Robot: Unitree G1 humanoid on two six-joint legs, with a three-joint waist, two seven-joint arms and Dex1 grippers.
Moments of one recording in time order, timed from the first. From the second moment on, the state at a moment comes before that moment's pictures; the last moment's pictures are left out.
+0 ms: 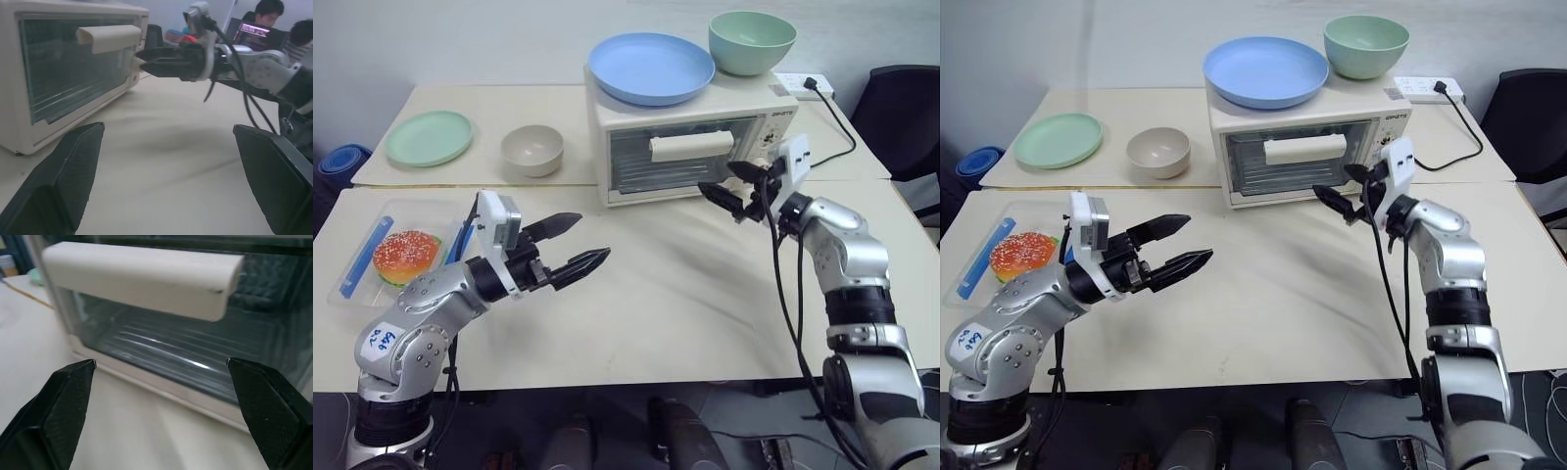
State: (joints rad) left arm -0.32 0.57 0.20 -0.50 -0.81 0.73 -0.60; right arm -0.88 -0.50 -0.10 0.54 0.34 0.27 0.83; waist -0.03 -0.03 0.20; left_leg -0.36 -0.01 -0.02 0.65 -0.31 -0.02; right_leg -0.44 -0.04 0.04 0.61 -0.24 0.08
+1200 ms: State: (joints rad) left arm -0.85 0.48 0.02 0.10 -0.48 0.53 -0.63; right arm -0.66 -0.48 -0.13 0.23 0.41 0.31 0.96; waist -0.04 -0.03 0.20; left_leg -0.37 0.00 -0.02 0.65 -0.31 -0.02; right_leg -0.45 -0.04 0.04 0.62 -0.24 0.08
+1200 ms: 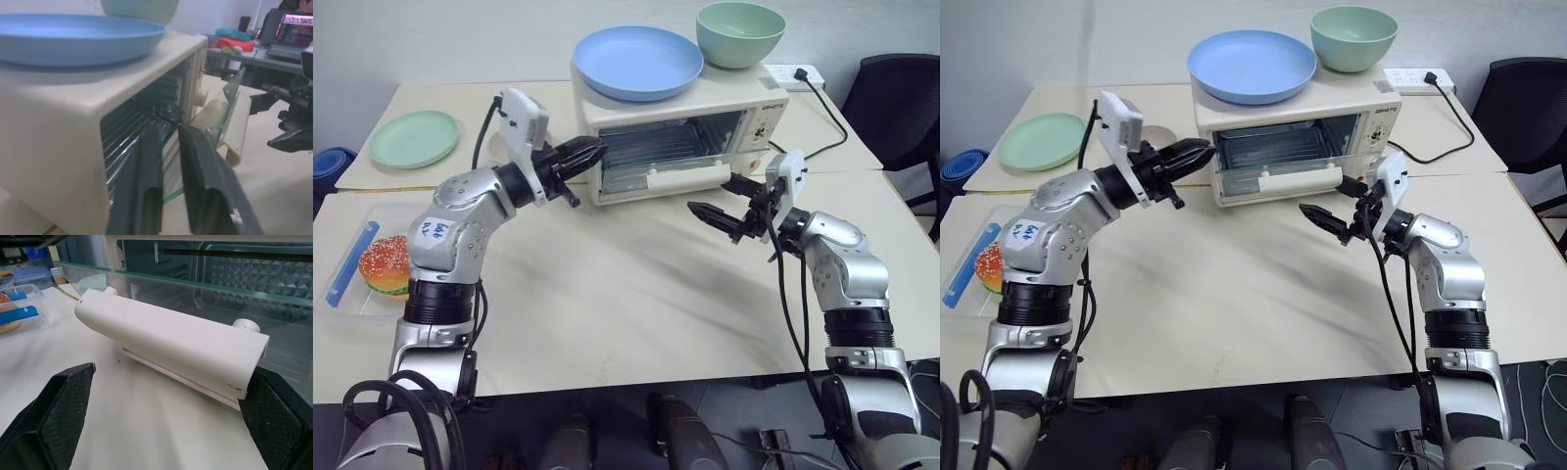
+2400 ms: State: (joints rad) left arm -0.65 0.39 -0.18 0.16 -0.22 0.51 -0.69; right arm -0.22 -0.82 -0.37 -0.43 0.86 0.73 0.98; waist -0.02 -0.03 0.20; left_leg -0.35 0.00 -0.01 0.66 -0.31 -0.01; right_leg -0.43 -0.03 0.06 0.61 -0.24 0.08
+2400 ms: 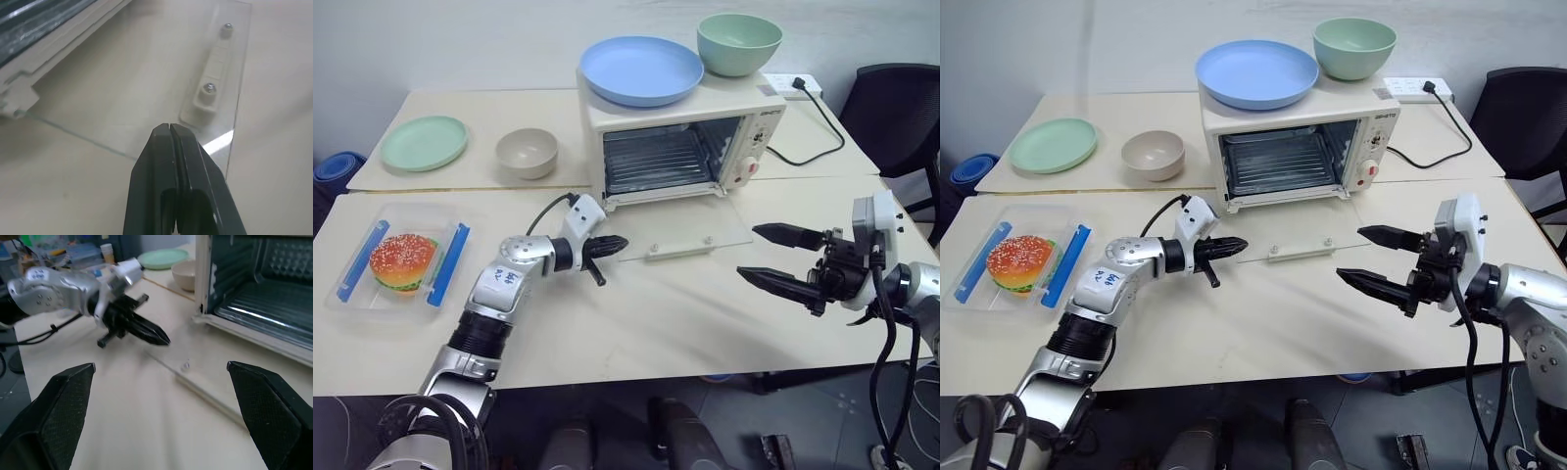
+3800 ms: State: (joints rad) left arm 0.42 0.25 1.01 -0.62 -1.46 0.68 0.41; right arm -0.65 -0.66 0.05 -0.04 0.63 0.55 1.24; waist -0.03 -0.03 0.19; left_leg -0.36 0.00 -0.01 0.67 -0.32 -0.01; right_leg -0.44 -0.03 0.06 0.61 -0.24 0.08
